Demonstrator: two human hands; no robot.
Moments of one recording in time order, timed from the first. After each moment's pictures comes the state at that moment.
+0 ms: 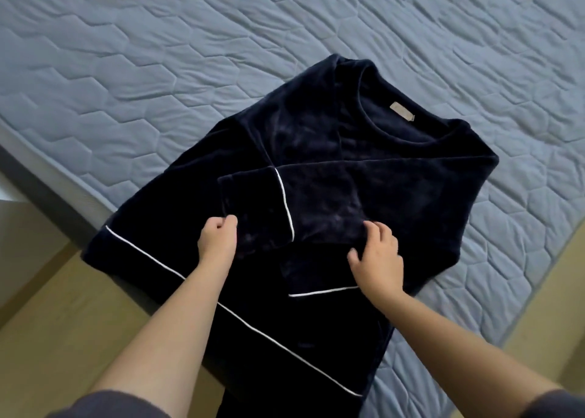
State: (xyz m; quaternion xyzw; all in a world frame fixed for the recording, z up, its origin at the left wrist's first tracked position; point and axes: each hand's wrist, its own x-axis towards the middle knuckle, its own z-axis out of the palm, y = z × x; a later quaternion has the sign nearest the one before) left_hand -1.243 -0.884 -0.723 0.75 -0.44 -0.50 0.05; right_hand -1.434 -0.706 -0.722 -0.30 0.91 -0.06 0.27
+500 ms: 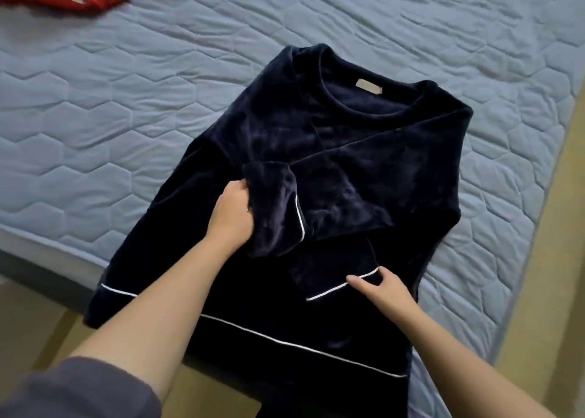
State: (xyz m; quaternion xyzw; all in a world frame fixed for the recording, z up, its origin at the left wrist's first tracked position) left_hand -1.291 -0.938 -0.712 0.39 -0.83 -0.41 0.01; right_hand -1.382 -0.652 -0.732 0.04 0.84 -0.26 0.48
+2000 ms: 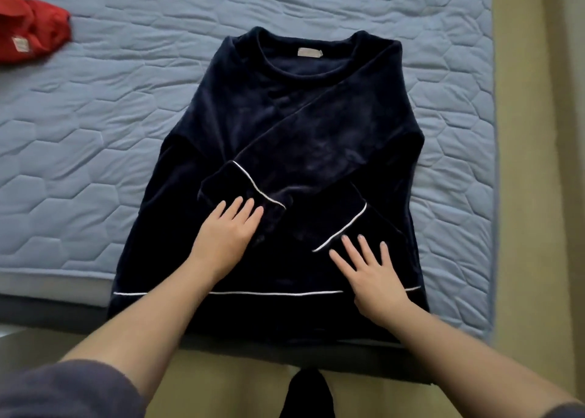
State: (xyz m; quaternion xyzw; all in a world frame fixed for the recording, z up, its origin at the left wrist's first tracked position) left_hand -1.208 -0.910 -0.712 -0.05 -0.99 0.06 -0.12; right_hand -1.258 -0.620 -0.746 -0.38 0.86 0.13 0.30
